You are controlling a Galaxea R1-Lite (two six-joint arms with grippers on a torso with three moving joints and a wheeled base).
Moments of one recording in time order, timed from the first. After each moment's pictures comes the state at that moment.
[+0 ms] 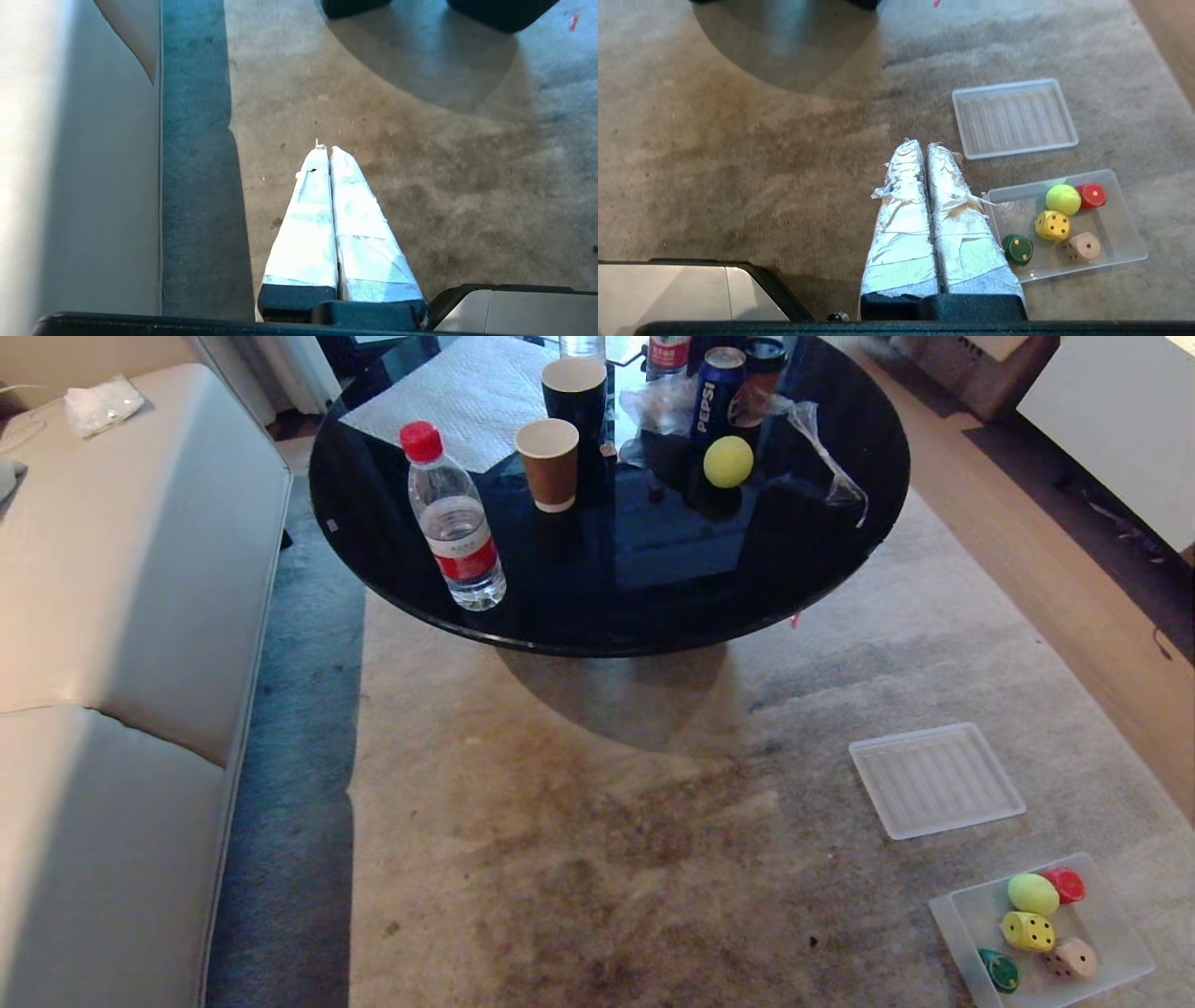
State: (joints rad) left arm 0.00 0.00 0.00 0.00 0.00 -0.01; right arm 0.01 0.00 0.00 0.00 0.01 -0.03
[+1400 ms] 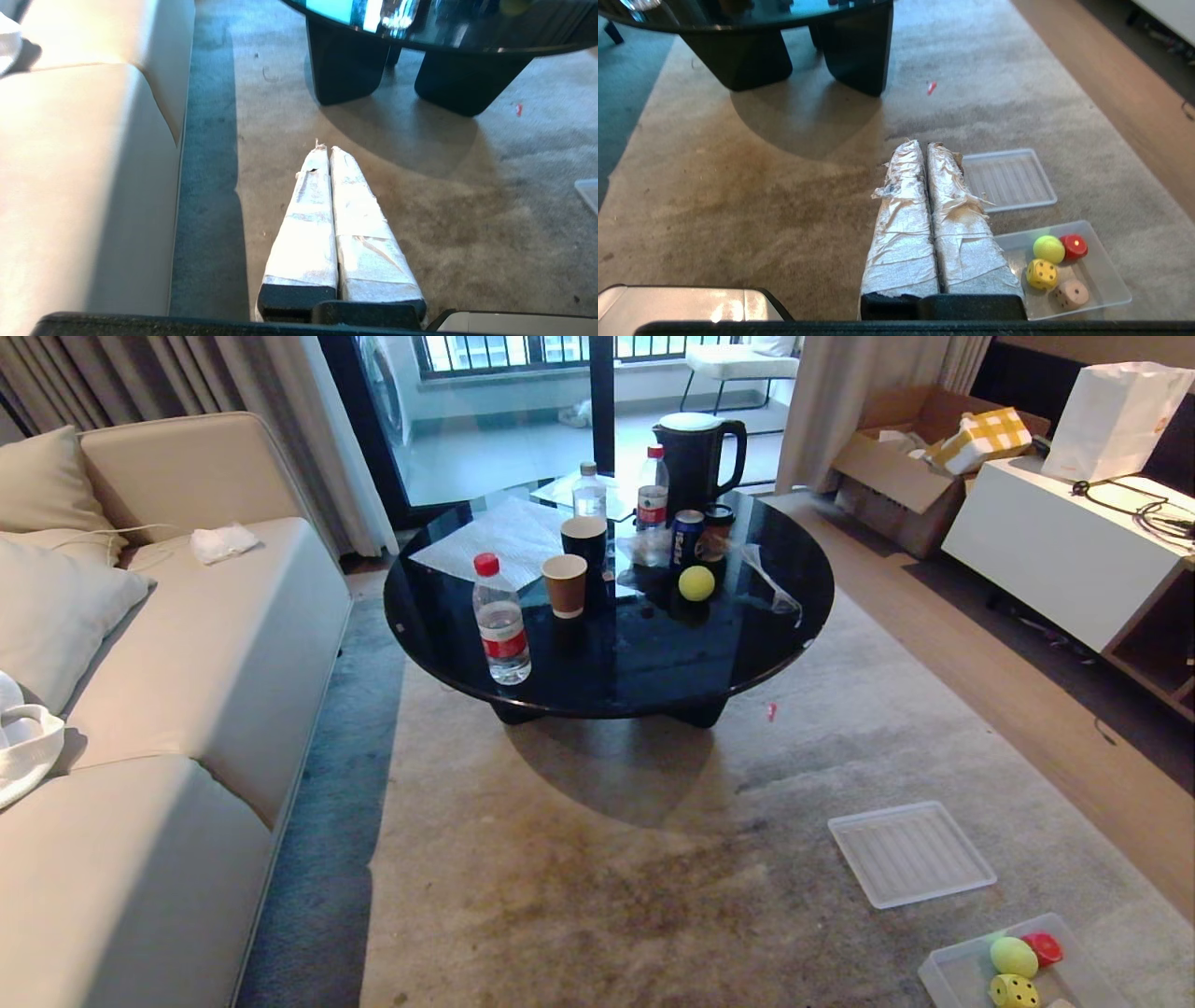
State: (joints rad) left arm 0.00 0.00 0.00 0.00 0.00 -0.01; right arm 0.01 0.00 0.00 0.00 0.01 -0.03
